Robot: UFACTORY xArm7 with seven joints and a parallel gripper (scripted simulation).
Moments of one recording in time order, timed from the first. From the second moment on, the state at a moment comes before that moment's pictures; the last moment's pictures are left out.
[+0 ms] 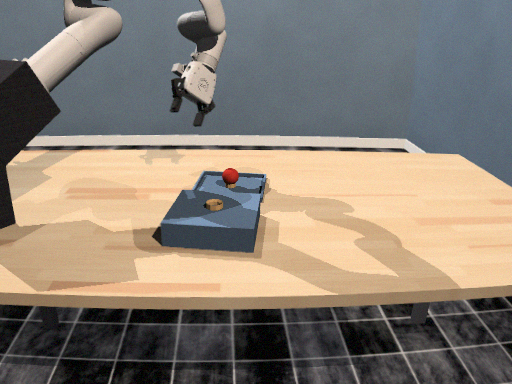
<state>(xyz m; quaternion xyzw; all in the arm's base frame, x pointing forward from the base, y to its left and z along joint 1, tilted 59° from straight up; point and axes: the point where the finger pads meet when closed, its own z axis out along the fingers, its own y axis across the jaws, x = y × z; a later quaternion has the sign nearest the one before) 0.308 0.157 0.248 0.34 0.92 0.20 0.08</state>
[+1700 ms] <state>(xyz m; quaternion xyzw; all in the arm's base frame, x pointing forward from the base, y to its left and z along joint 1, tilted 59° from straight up) 0.475 0.180 0.210 0.61 0.62 0.47 -0.13</state>
